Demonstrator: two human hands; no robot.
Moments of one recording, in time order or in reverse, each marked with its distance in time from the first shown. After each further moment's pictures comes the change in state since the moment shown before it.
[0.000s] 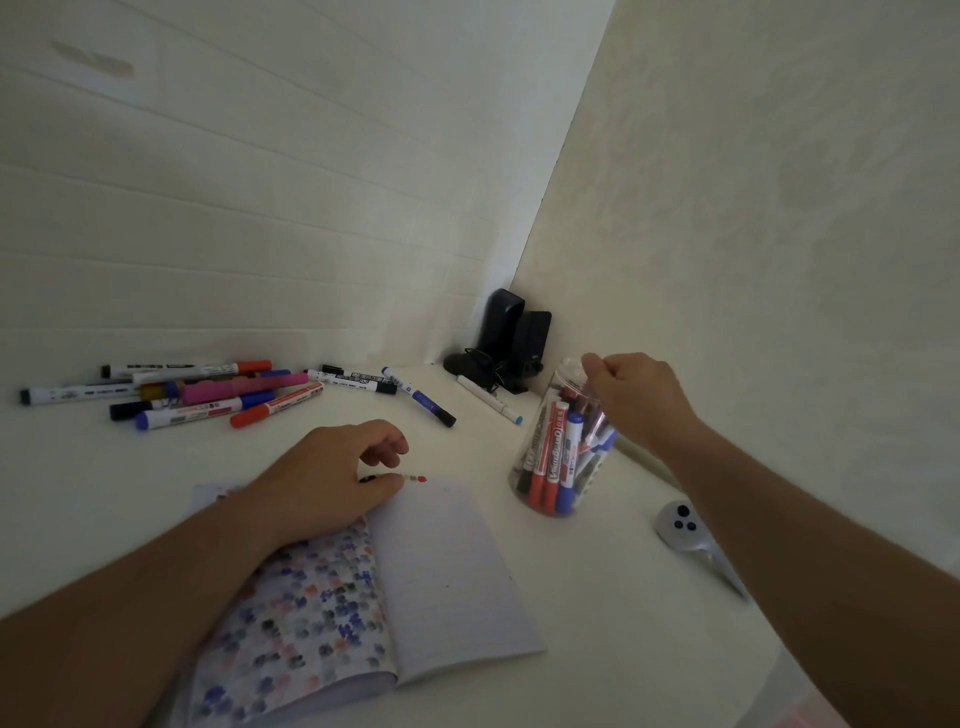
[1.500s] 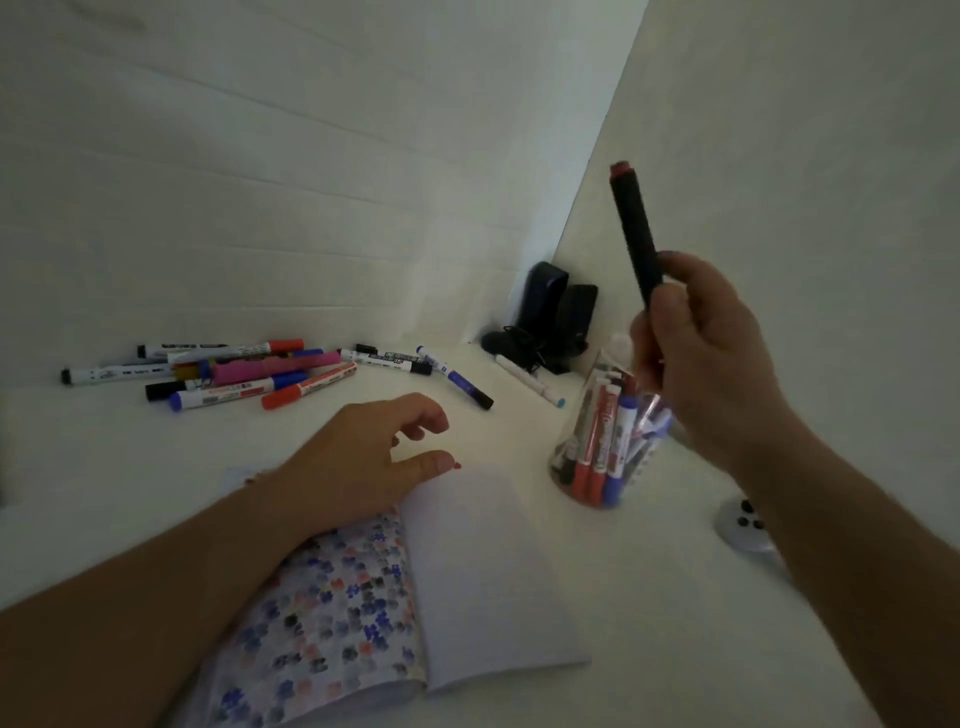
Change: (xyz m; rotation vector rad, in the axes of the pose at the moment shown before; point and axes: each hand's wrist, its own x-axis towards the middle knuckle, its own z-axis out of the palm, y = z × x) left_hand -0.002 0.016 -0.003 -0.040 0.072 0.032; right_hand -0.047 -0.043 -0.020 0.802 0.061 -0.324
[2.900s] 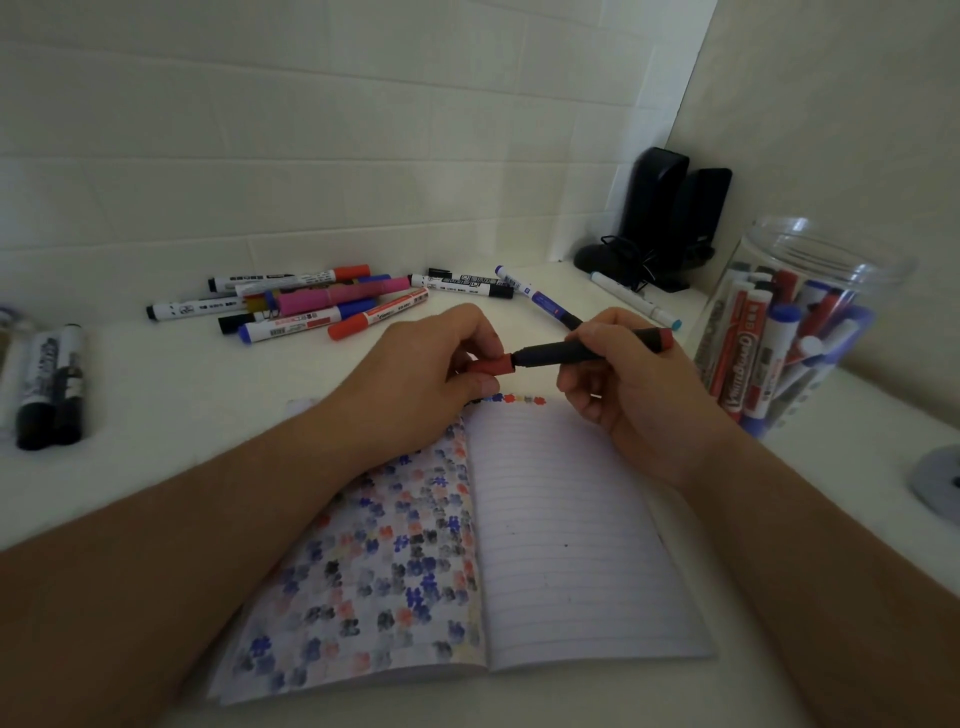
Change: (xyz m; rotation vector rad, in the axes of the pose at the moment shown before) left_hand 0.010 -0.010 0.003 0.095 0.055 -0.116; right_hand -0.025 0.101 0.116 0.608 -0.273 0.525
